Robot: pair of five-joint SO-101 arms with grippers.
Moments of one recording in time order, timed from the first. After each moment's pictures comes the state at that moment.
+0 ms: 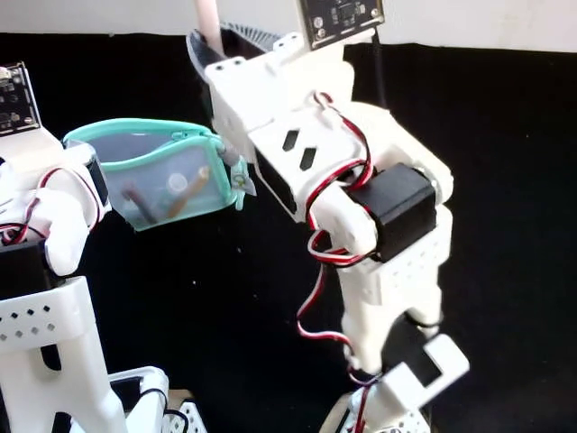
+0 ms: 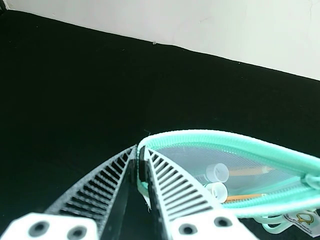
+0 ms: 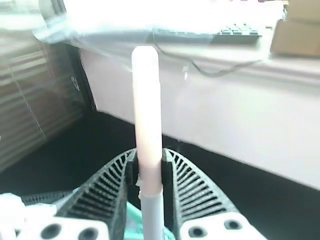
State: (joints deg) left arm -20.4 -36.1 24.5 65.3 7.2; right arm -39.6 5.3 -70.2 77.9 -6.3
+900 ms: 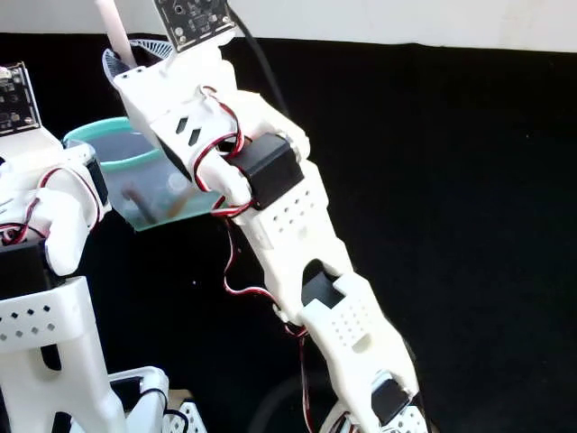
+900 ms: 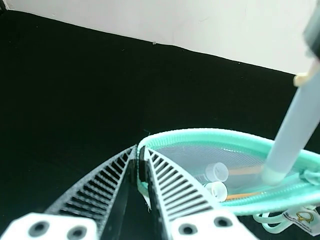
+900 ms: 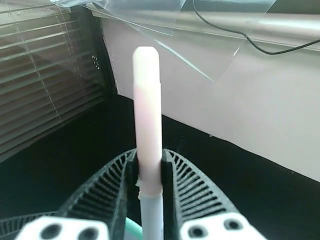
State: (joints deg) left arm -20.4 -36.1 24.5 65.3 7.2; right arm -45.3 38.4 -95.0 73.0 -6.3
